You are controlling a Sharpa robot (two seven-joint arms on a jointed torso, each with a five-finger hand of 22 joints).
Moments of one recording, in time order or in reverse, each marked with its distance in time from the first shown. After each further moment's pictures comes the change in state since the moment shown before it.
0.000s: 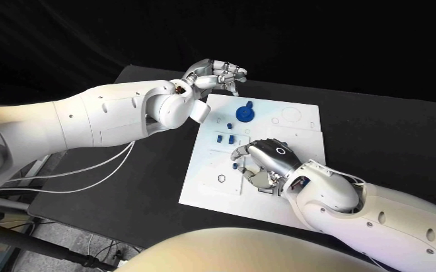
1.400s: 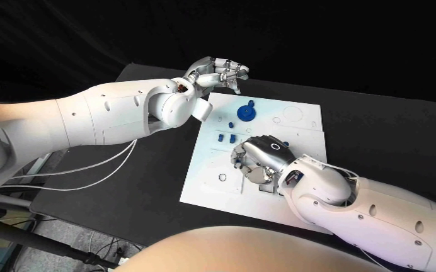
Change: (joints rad) left arm 0.000 0.004 0.000 0.000 0.000 -0.015 0.016; left_hand 0.000 0.000 0.003 -0.003 0.000 0.000 0.000 0.000 0.000 0.000 0.000 0.000 0.000 0.000 0.000 0.000 0.000 0.000 0.000 0.000 0.000 0.001; right arm 0.006 0.055 0.007 -0.045 -0.002 0.054 -0.017; right_hand 0.075 0.047 0.073 0.067 -0.037 0.139 -0.042 0.074 0.017 0.195 -0.002 0.101 0.016 0.000 -0.043 0.066 0.132 -0.032 0.134 -0.052 0.262 0.010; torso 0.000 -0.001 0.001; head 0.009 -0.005
